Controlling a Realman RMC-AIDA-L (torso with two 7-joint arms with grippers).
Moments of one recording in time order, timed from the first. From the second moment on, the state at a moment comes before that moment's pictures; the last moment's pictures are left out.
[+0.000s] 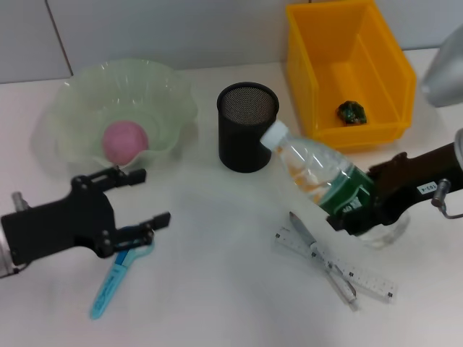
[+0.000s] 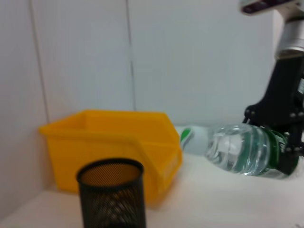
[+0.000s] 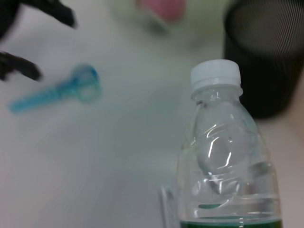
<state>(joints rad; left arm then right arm) -0.31 -2.06 1.11 0.76 1.59 1.45 -1.06 0.34 2.08 -1.22 -1.59 -2.34 -1.64 2.29</state>
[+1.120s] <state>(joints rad) -0.32 -2.06 0.86 0.69 1.43 1.66 -1.12 0.25 2.08 -1.14 -1.00 -1.58 -1.43 1.32</state>
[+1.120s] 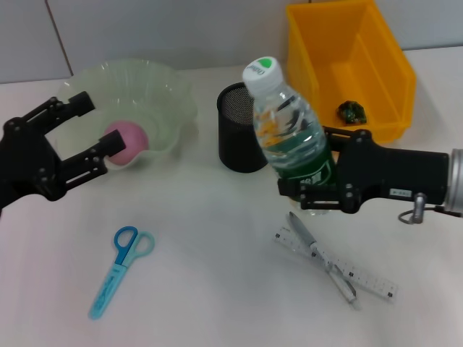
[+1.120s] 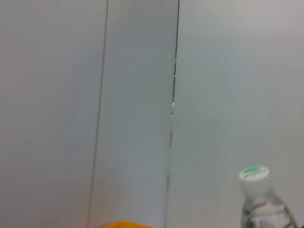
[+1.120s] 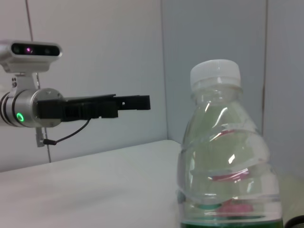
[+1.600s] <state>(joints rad) -0.40 -2.07 0.86 0.55 1.39 1.71 -1.14 0.36 2.09 -1.15 -0.79 -1.49 -1.43 1.16</state>
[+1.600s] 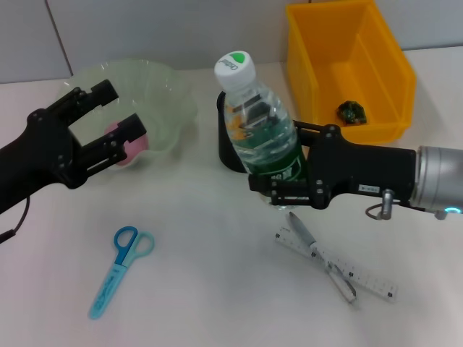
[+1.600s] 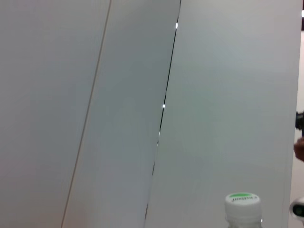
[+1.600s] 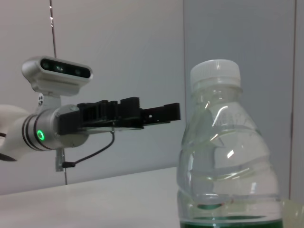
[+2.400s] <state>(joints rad) -0.44 -2.07 0.89 0.51 1.37 1.71 -1.11 0.52 2.09 -1.19 -0.60 -1.45 -1.43 1.15</state>
